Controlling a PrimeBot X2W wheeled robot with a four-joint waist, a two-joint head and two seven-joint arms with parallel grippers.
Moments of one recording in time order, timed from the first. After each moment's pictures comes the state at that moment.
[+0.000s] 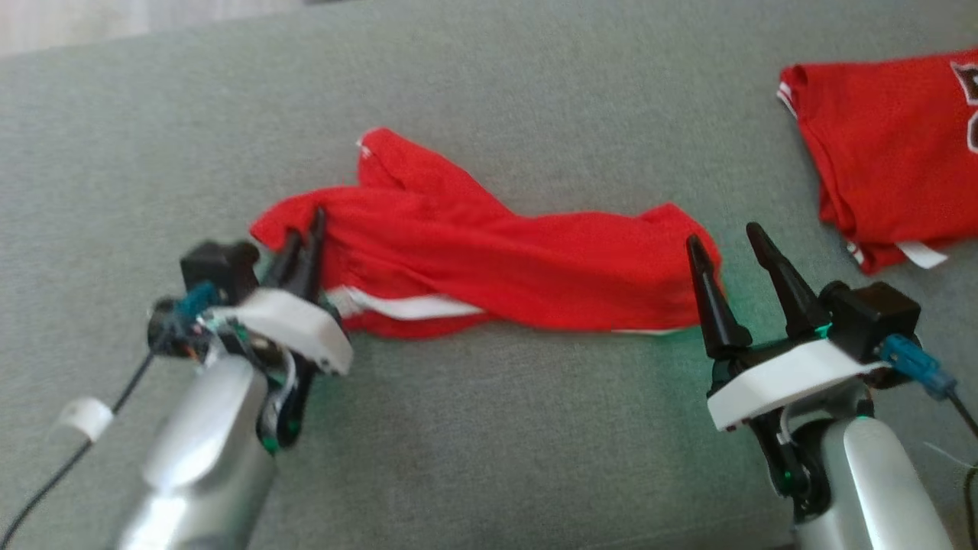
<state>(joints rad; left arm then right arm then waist) -0.47 0.21 -0.45 0.47 -0.55 0.01 -0.03 -0.11 -0.05 0.13 0.01 0.21 0.13 0.07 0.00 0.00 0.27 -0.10</state>
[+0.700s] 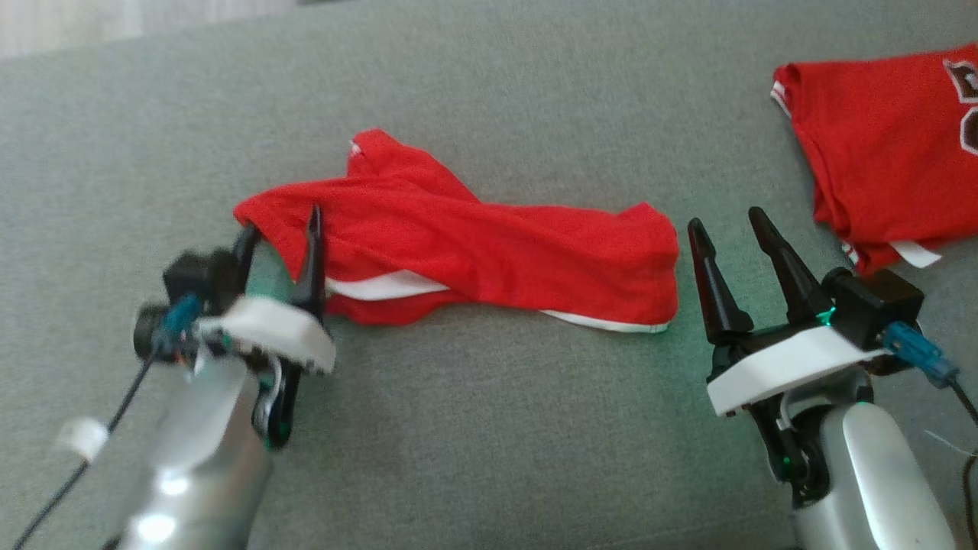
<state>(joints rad) -0.60 0.17 -0.44 0.77 -0.51 -0.04 -0.24 -0.15 -0.05 0.13 0.04 0.21 0.13 0.05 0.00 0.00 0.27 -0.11</state>
